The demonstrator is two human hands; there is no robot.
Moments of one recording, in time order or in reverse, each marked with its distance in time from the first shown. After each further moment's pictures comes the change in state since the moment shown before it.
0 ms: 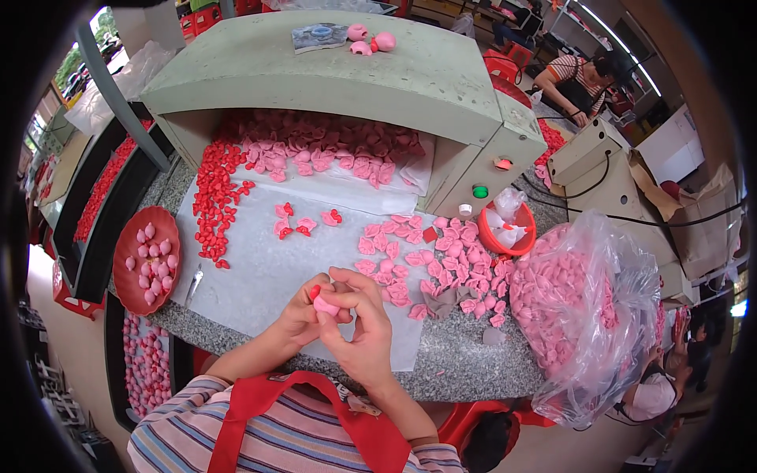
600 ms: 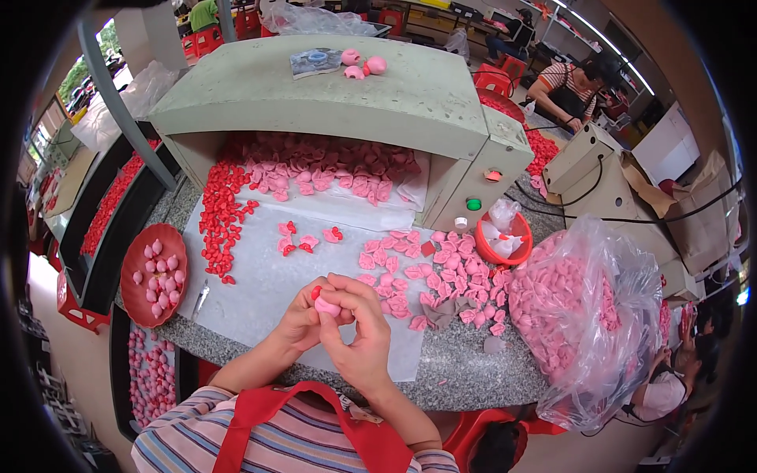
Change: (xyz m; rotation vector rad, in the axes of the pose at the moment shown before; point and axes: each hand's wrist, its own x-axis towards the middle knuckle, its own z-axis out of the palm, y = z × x) left_hand 0.015 0.006 0.042 -0.012 0.071 -0.076; right_hand 0.002 -0.043 -0.002 -0.124 0.038 -0.143
